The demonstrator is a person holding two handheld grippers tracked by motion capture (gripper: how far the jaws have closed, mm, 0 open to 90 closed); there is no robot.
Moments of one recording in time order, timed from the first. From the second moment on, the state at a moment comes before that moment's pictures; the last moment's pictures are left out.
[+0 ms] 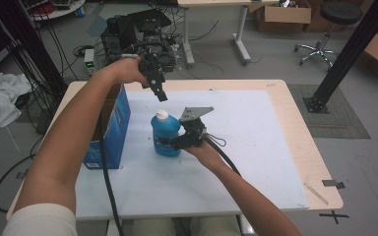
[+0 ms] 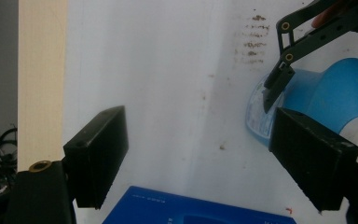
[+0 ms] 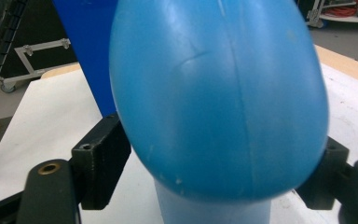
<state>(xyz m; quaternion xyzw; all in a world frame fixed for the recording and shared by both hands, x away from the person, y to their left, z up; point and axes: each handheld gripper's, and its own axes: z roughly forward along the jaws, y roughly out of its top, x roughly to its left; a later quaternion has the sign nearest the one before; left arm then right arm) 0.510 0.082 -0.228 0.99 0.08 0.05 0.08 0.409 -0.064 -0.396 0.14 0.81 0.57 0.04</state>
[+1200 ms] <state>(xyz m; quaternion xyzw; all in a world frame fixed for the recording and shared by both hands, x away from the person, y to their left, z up) 0.509 0.083 -0.228 0.99 0.08 0.05 0.08 0.410 -0.066 -0.395 0.14 0.81 0.57 0.04</state>
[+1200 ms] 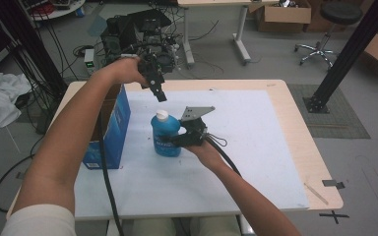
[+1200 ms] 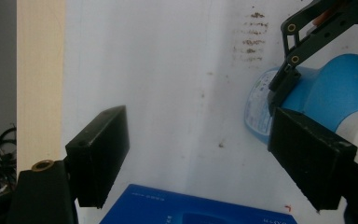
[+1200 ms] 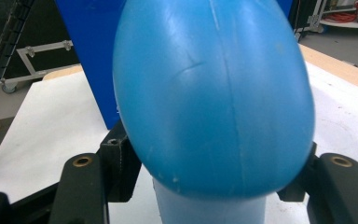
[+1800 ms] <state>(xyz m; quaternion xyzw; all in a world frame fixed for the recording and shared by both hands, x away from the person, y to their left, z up) 0.509 0.085 -0.229 0.99 0.08 0.06 0.08 0.409 -0.066 -0.393 0.13 0.81 0.56 0.06</state>
